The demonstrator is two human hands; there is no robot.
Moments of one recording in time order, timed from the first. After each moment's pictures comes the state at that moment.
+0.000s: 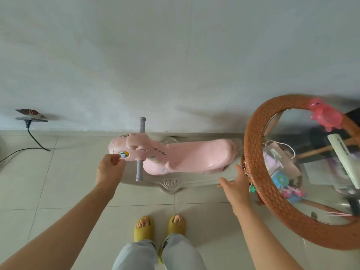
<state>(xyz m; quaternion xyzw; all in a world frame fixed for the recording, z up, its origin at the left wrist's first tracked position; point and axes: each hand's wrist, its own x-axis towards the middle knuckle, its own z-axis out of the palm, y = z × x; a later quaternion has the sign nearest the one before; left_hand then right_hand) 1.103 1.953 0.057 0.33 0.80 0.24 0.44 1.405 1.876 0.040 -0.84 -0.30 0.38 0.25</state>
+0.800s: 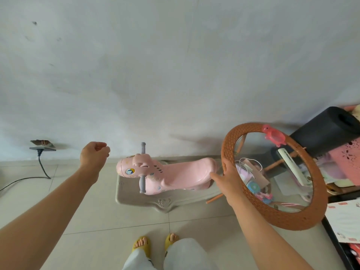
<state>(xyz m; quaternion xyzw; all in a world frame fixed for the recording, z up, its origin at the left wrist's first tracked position) 1.028 1.957 0.206 0.38 0.73 0.36 0.44 1.356 1.846 0.215 -0.81 -0.40 0.32 0.29</state>
